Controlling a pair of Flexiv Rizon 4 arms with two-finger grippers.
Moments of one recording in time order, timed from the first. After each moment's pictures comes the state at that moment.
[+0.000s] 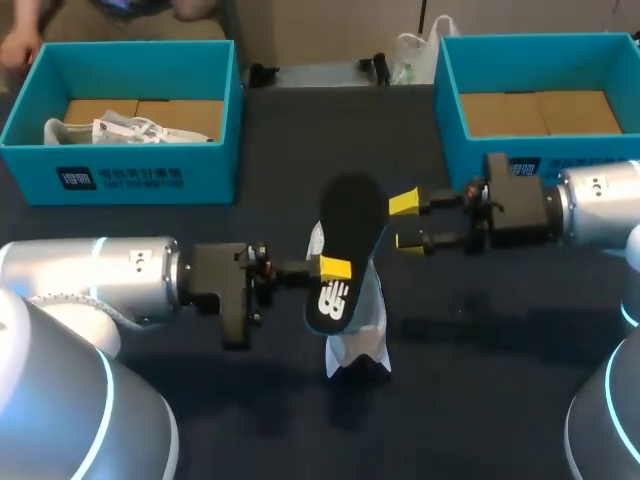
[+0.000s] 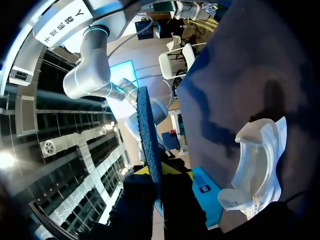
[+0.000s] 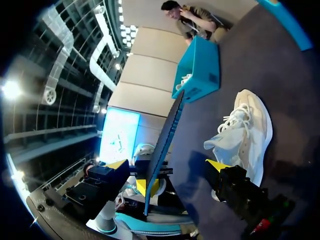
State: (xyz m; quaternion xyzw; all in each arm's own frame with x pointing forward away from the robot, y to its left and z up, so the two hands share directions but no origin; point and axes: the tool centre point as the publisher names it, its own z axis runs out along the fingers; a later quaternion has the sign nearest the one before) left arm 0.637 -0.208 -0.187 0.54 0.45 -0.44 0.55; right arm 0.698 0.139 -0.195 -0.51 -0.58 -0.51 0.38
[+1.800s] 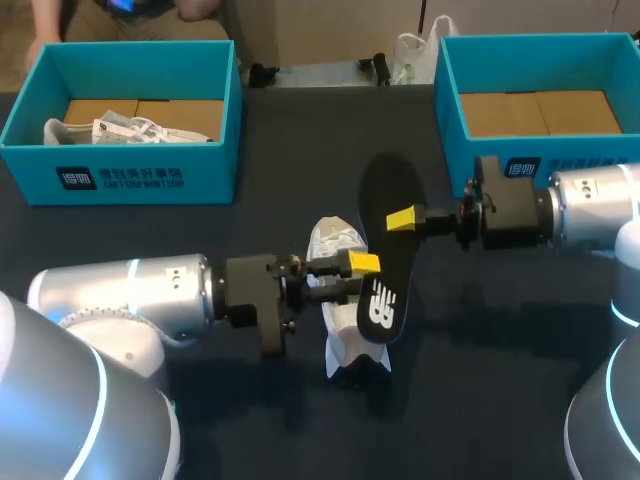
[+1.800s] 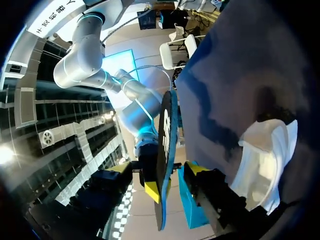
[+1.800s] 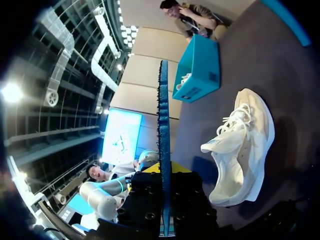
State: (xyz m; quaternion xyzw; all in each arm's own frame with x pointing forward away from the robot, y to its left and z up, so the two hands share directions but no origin) left arm 0.654 -0.230 -0.212 0.51 0.49 -0.42 0.56; right arm 0.706 0.142 -0.207 -0.51 -0.57 -0.51 0.40
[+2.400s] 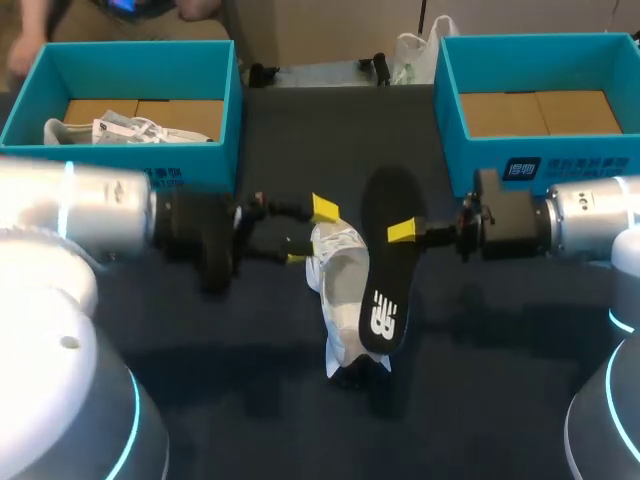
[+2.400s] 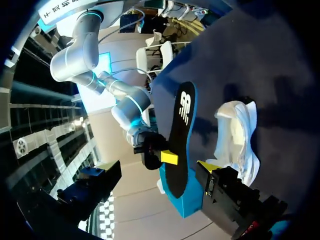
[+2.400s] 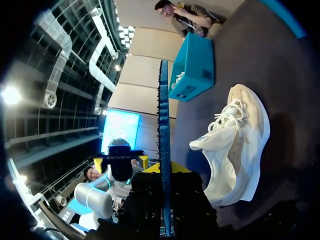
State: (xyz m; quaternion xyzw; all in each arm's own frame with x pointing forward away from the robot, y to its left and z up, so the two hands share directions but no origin) left arm 0.678 -0.175 -0.156 0.60 0.55 -0.35 0.48; right arm 0.704 0.141 -0.228 -0.51 -0.57 -0.51 0.40
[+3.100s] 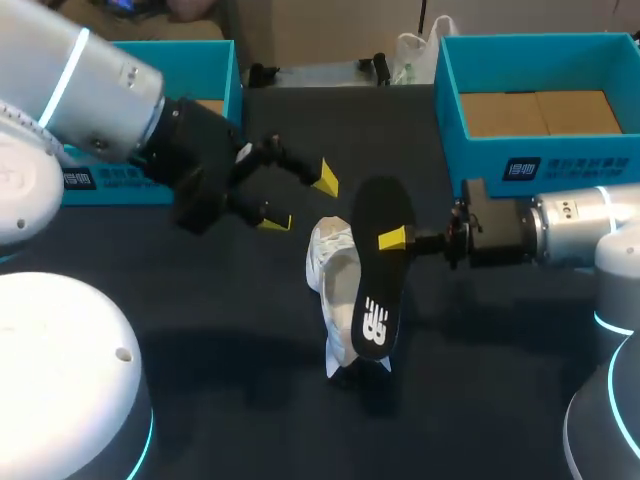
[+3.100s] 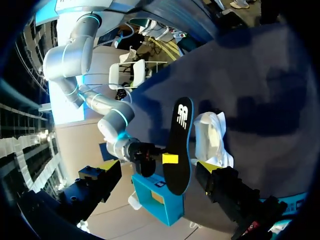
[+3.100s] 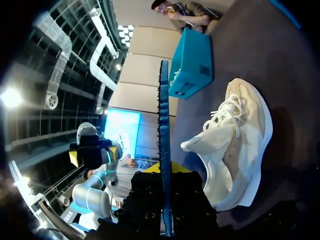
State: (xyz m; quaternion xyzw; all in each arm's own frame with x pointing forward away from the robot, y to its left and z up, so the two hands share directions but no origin) left arm 0.680 -0.164 -0.117 0.68 0.59 -0.29 0.32; right arm 0.708 0.151 -0.247 -0.51 -0.56 -0.50 0.41
